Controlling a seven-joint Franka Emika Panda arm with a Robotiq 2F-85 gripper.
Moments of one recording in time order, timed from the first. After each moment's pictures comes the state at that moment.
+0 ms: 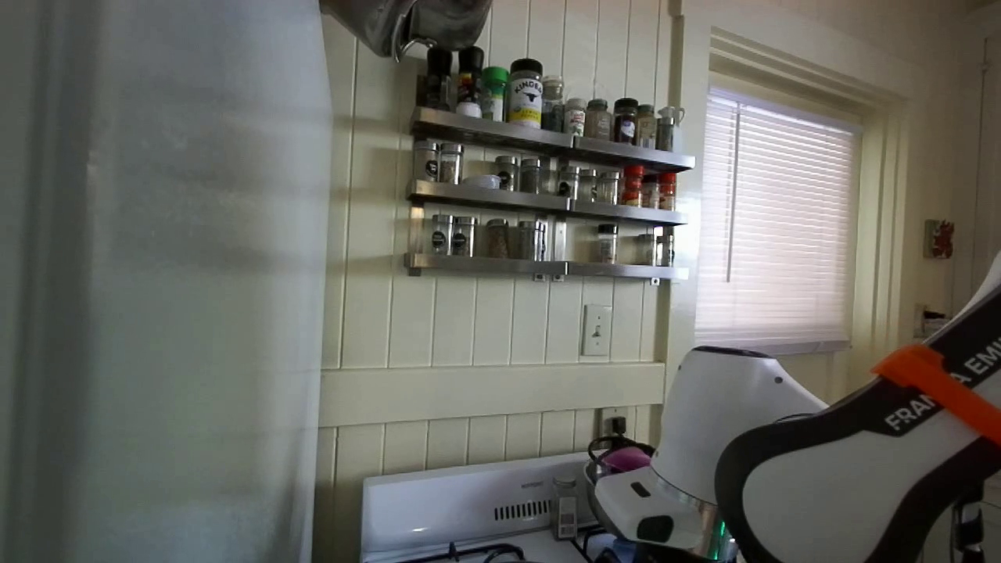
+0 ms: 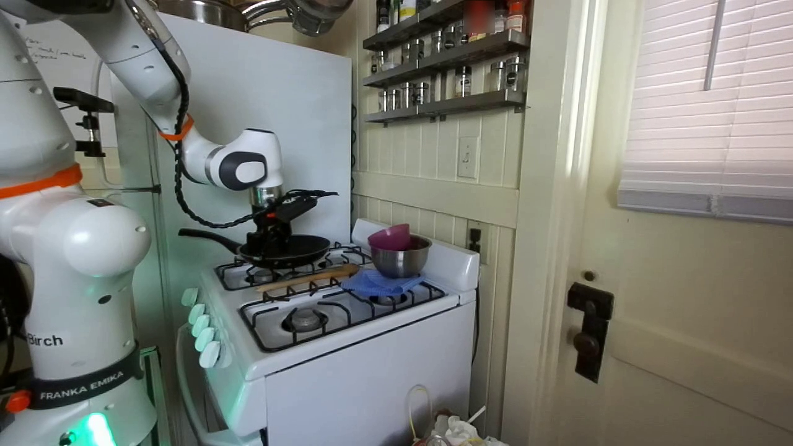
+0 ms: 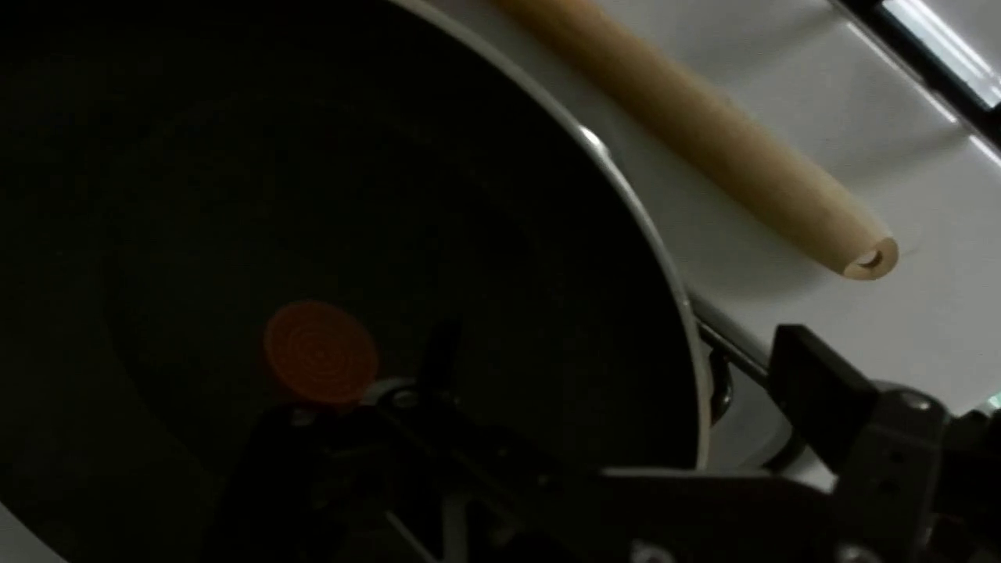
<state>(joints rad) 0.48 -0.30 0.11 -2.75 0.21 2.62 -1.79</state>
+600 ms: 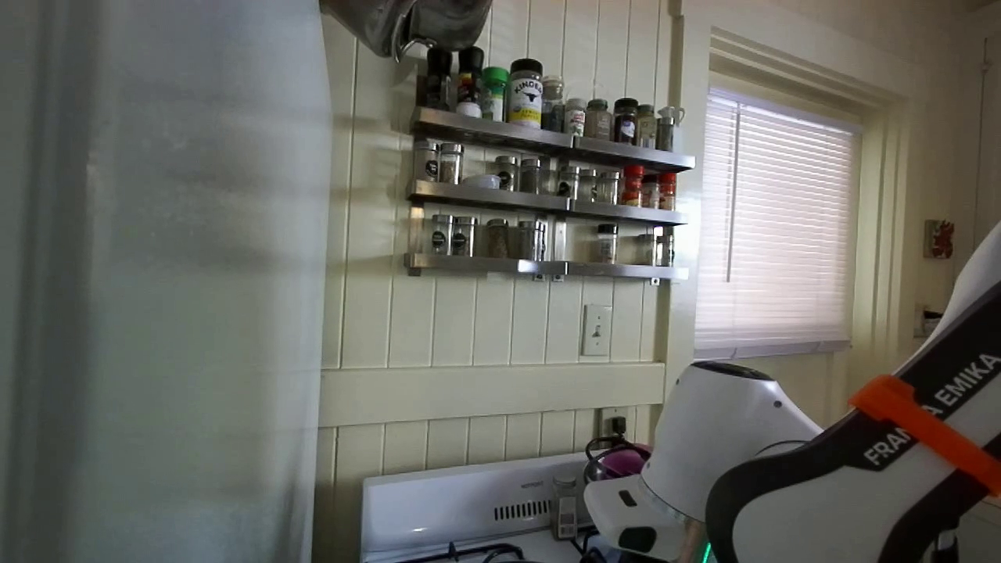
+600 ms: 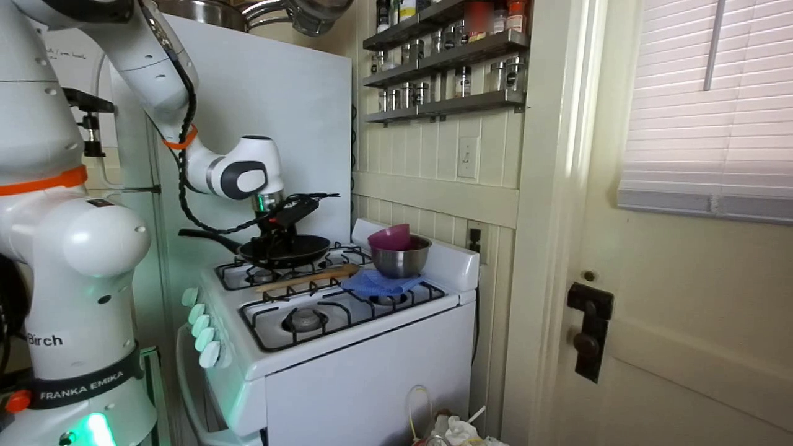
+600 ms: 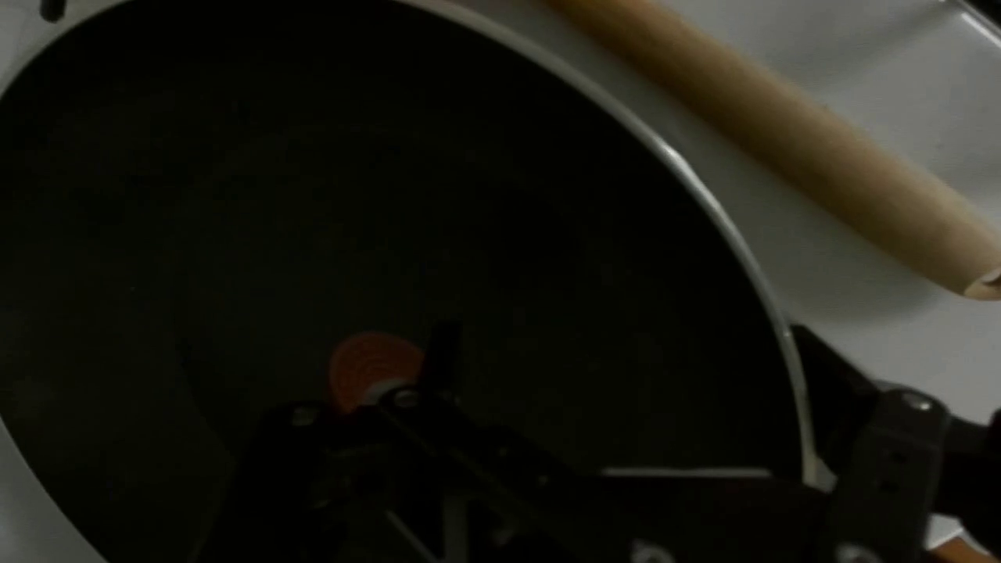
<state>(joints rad) 0.47 -0.23 0.13 -2.74 0.21 2.77 -1.73</state>
